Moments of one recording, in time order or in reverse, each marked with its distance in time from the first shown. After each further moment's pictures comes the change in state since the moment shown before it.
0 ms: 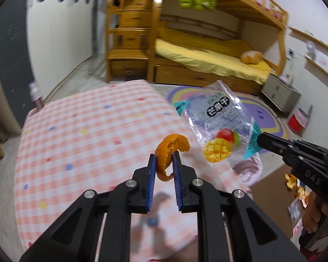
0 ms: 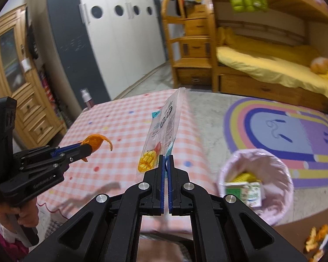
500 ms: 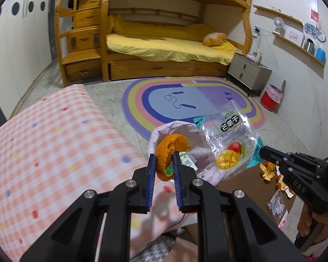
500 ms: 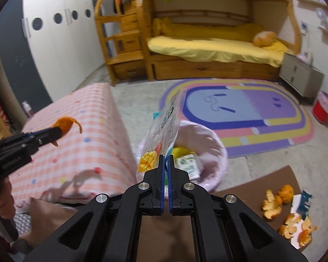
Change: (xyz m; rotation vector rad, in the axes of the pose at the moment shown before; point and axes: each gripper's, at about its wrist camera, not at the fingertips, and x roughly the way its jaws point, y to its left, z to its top) left arm 0.067 -0.113 0.014 0.148 0.064 -0.179; right arm -0.035 -0.122 -0.052 0.194 0.048 -0.317
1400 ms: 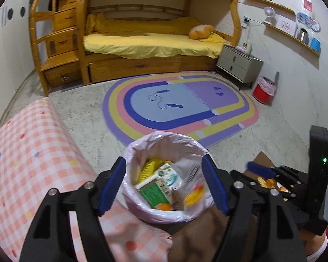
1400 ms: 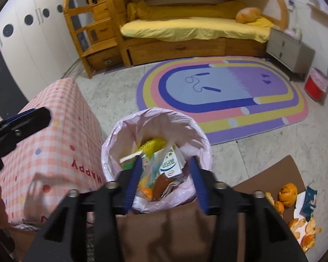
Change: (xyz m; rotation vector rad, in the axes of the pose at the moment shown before) left arm 0.069 -0.038 0.041 0.059 0.018 -0.039; right arm 0.073 -0.057 0.007 0.110 0.101 -0.070
